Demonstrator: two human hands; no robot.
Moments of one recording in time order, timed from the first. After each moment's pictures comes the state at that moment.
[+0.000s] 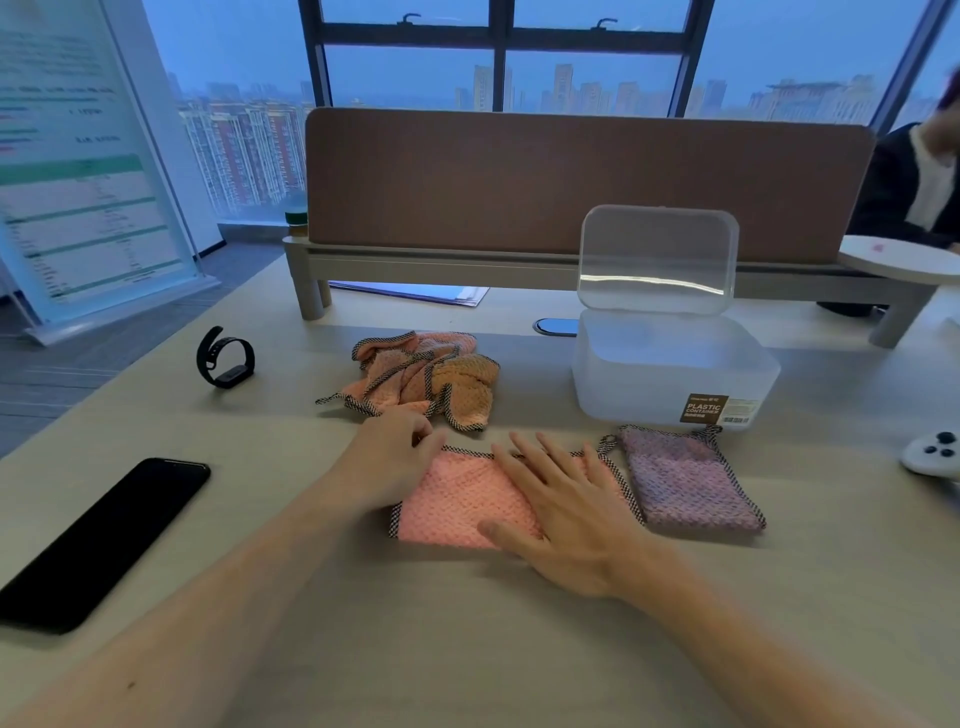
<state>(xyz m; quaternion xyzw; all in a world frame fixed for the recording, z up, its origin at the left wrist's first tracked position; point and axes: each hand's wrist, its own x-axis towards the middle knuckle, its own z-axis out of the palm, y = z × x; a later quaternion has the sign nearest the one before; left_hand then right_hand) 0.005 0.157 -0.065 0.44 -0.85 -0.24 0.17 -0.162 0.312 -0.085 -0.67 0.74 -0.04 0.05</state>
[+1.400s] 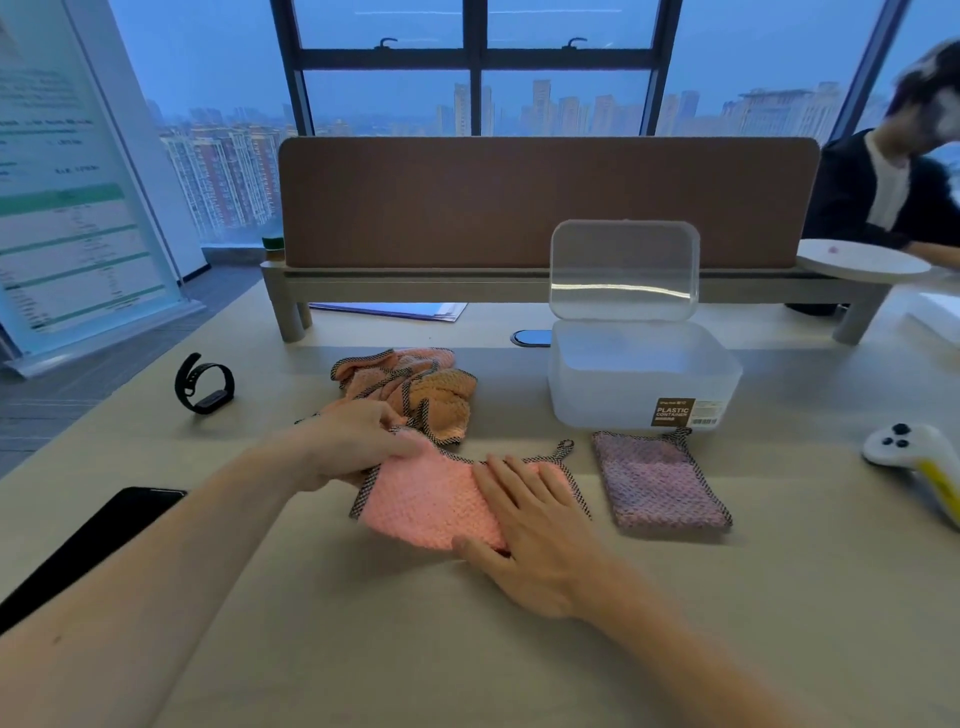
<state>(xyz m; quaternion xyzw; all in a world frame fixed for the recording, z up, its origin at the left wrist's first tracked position) 0.008 0.145 -0.011 0.46 -0.76 -0.46 0.03 -0.151 0.315 -0.098 -0.67 0.74 -0.07 0.05</state>
